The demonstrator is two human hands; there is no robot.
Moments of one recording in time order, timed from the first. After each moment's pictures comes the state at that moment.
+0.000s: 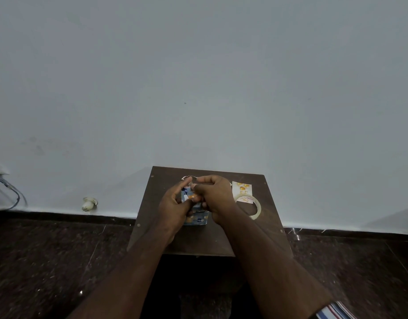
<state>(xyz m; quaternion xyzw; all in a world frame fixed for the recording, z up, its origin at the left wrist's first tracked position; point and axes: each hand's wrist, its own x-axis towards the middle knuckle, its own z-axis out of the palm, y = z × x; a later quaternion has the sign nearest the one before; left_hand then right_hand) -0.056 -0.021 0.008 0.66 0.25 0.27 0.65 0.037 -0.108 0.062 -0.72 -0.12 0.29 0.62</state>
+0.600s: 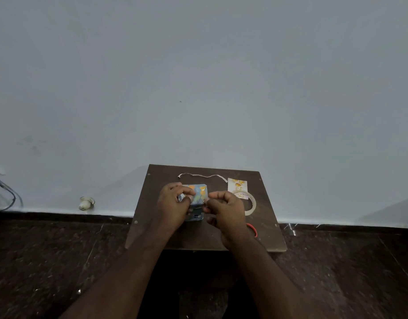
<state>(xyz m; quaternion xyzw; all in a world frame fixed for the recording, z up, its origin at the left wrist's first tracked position) -0.057 -0.027 0.013 0.80 0.29 0.27 0.45 0.012 -0.162 0.044 -0.68 -0.06 0.26 0.68</state>
